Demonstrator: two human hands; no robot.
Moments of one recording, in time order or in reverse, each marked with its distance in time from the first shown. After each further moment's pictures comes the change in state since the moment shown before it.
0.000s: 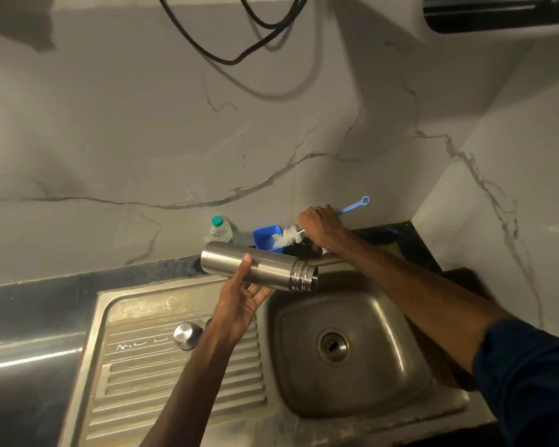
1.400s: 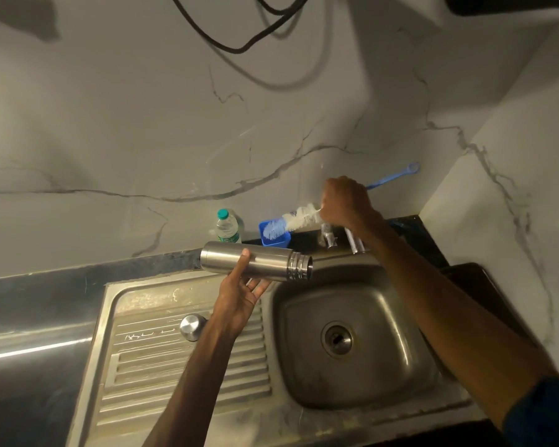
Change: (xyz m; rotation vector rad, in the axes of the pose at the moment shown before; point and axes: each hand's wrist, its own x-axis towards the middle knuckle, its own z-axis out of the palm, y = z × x) left_hand 0.017 -0.002 -0.022 -0.015 0.052 0.009; right_hand -0.037 0.028 -0.064 0.376 0.111 0.220
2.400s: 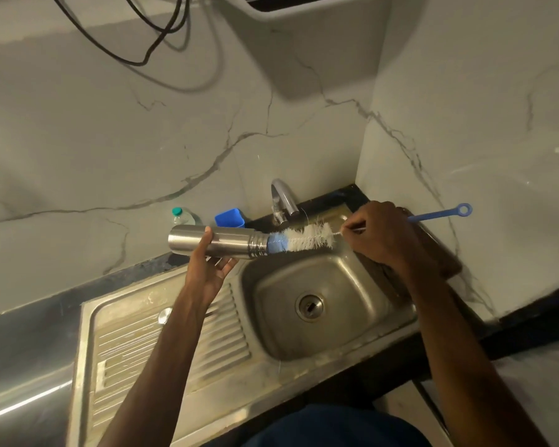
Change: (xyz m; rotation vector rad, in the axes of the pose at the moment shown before) left_hand -0.041 -0.013 0.021 0.143 -0.055 0.042; right_hand -0.265 0.098 -0.022 0.401 0.247 0.126
